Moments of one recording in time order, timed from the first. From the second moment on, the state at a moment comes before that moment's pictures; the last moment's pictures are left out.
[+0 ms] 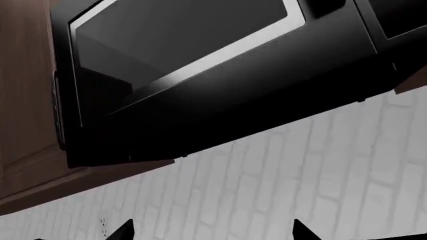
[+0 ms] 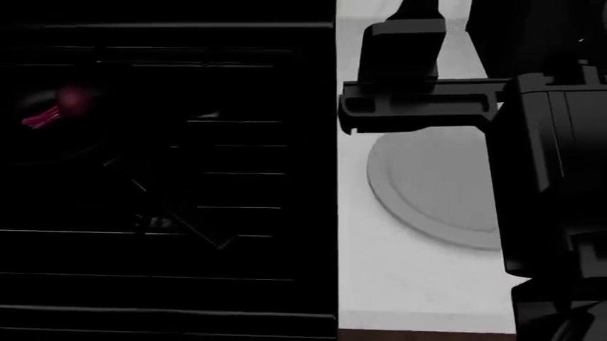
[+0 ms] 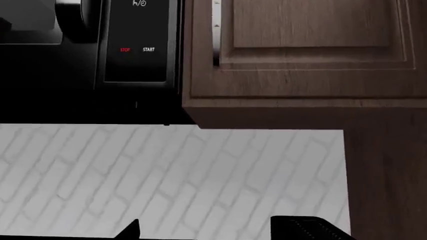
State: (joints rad) left arm -1.11 -0.11 0.32 0.83 1.21 -1.41 0.76; right arm 1.05 0.49 0.09 -0.82 1.30 1.19 0.88
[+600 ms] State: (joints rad) left arm -1.12 -0.12 0.33 0.83 1.23 -1.42 0.79; right arm 1.04 0.51 0.08 -0.83 1.32 1.17 0.90
